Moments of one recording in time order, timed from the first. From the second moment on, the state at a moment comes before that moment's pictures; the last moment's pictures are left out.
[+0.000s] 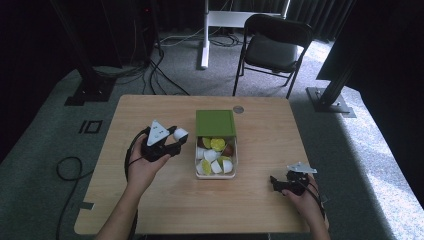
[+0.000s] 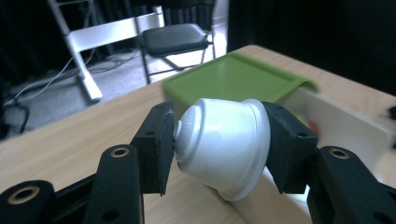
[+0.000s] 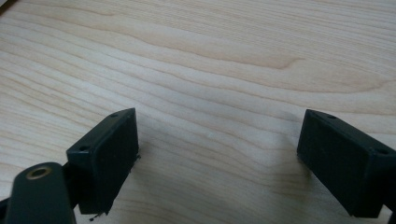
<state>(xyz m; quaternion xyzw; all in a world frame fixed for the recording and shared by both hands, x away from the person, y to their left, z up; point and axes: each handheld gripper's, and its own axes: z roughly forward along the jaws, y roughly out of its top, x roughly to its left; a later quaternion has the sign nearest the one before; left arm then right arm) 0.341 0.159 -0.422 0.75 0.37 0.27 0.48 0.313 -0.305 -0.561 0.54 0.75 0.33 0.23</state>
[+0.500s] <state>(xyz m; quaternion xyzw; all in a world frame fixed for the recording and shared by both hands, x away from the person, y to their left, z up) 0.364 0.194 -0.508 0.70 0.49 0.25 0.46 0.313 -0.305 -0.561 0.54 0.75 0.32 0.22</state>
